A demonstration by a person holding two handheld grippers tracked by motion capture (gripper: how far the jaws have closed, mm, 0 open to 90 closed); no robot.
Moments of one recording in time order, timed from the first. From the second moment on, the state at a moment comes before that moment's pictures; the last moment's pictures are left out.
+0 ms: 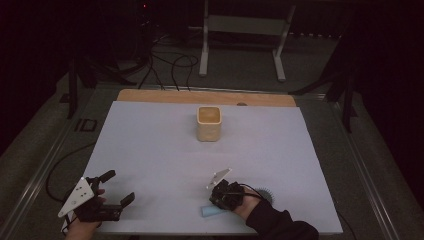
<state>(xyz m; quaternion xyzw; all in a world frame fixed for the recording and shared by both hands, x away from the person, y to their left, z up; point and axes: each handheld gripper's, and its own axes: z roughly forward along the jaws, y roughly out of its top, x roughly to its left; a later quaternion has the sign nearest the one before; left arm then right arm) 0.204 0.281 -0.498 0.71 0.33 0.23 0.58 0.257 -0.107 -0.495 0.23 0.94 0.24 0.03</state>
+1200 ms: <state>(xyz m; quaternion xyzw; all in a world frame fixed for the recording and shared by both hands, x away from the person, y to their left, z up) 0.205 0.280 -0.498 0.71 0.33 0.23 0.58 0.210 -0.190 -0.488 0.26 0.95 0.18 0.03</state>
